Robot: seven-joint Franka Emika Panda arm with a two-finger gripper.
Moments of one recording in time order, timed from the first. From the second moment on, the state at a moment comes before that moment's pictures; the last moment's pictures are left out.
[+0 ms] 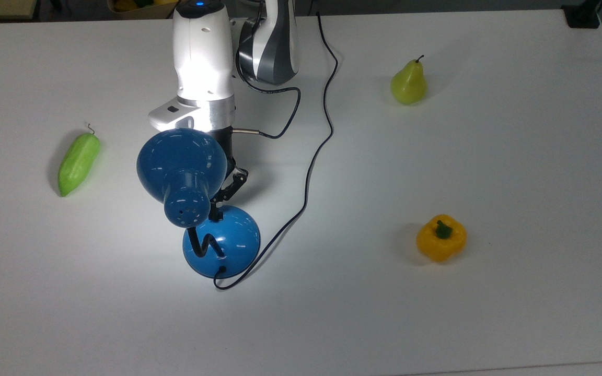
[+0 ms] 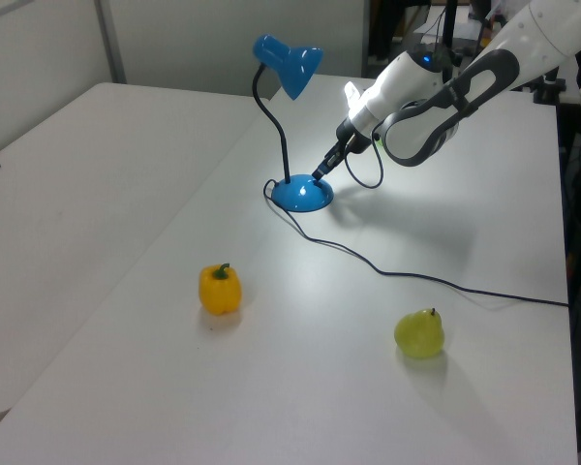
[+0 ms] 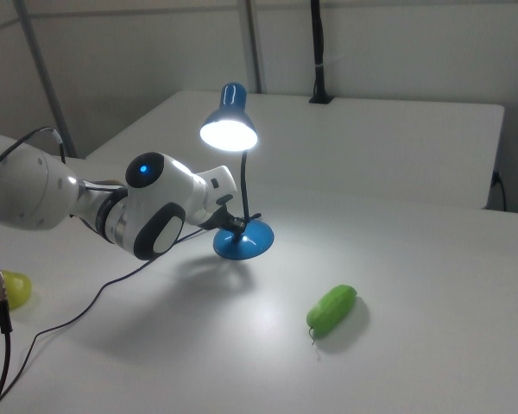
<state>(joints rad) 0.06 0.48 -0.04 -1.91 0.21 3.07 -0.18</state>
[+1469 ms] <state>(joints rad) 0.06 0.50 -0.04 -1.93 0.21 3.12 -0.23</state>
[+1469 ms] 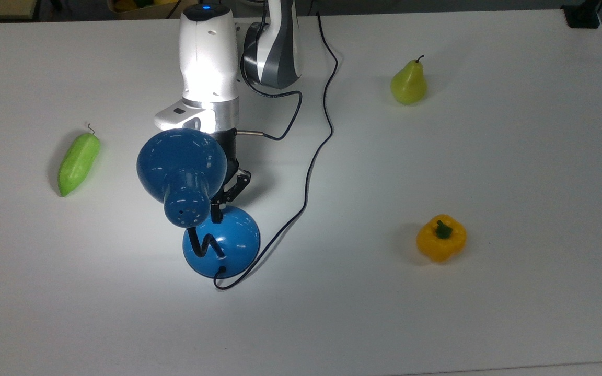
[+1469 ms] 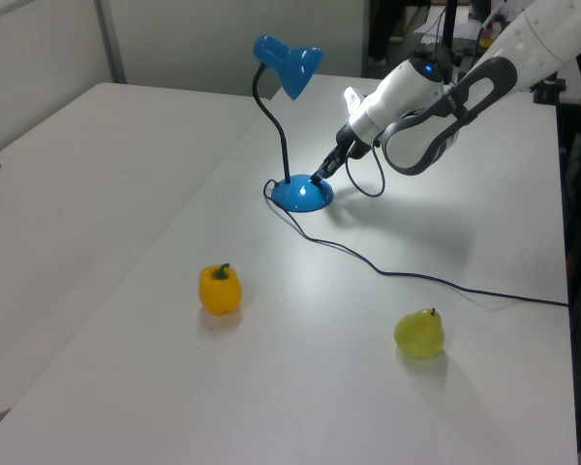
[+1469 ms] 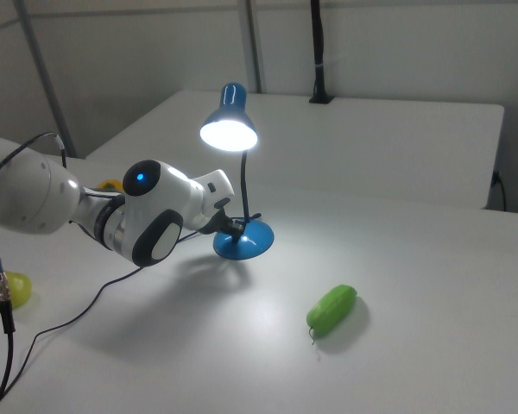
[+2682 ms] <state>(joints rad) 0.06 0.33 -0.04 -2.05 0.21 2.73 -0.28</state>
